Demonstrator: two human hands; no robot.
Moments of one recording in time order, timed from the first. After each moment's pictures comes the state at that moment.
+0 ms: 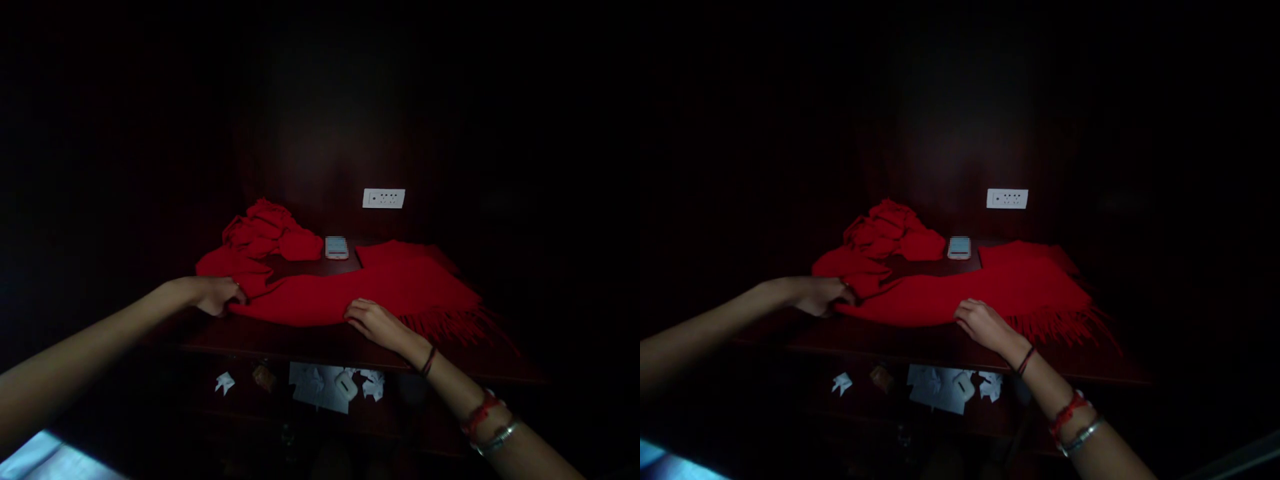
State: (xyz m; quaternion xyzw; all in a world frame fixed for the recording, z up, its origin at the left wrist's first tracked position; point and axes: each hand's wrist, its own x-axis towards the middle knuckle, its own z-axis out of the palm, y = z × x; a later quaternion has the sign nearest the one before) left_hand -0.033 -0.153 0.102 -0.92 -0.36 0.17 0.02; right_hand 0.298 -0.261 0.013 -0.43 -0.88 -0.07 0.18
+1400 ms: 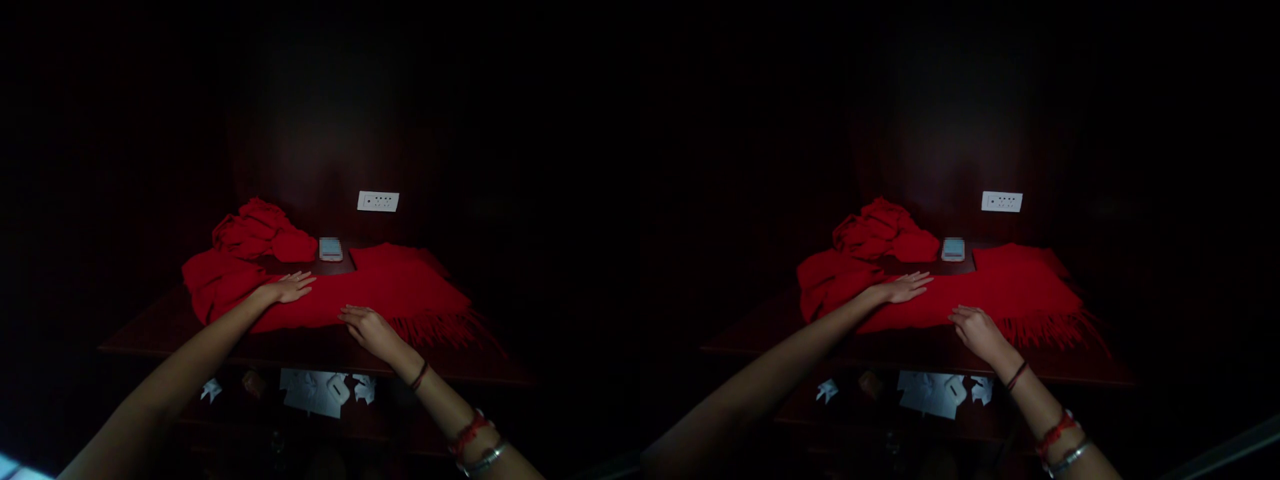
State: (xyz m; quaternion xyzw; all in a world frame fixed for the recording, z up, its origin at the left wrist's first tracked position) left_hand 0.107 -0.099 0.015 -0.93 -0.35 0.06 -0.07; right_hand 0.296 -0.263 -0.004 -0.51 -0.84 -0.07 0.20
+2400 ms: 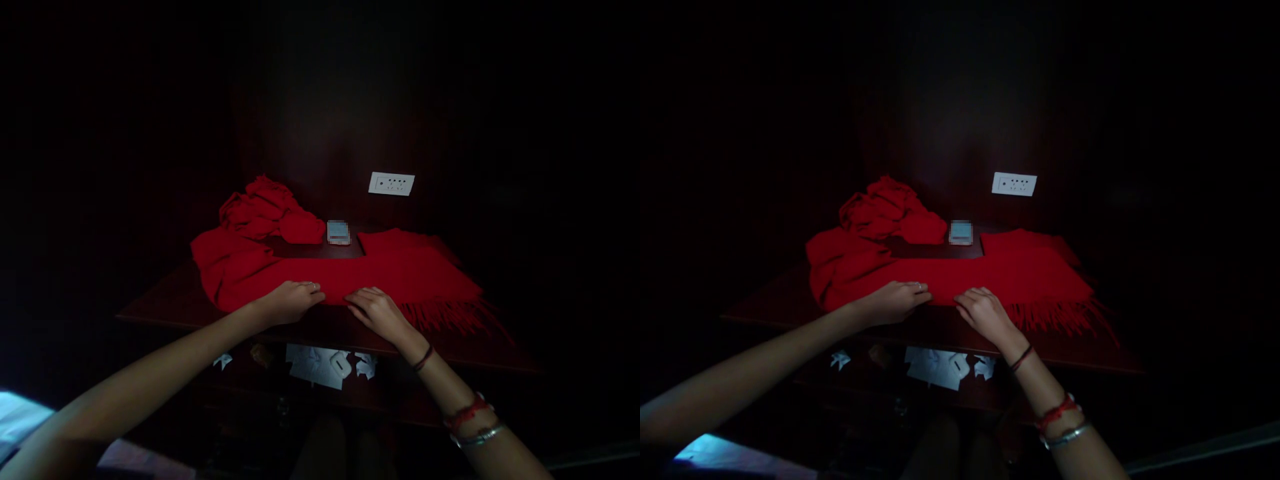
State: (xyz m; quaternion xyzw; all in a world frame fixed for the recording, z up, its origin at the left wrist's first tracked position) left_hand 0.078 -0.202 0.032 -0.97 -0.21 -0.04 0.11; right_hand 0.292 -0.266 0.006 -0.49 -0.84 -0.12 0.18
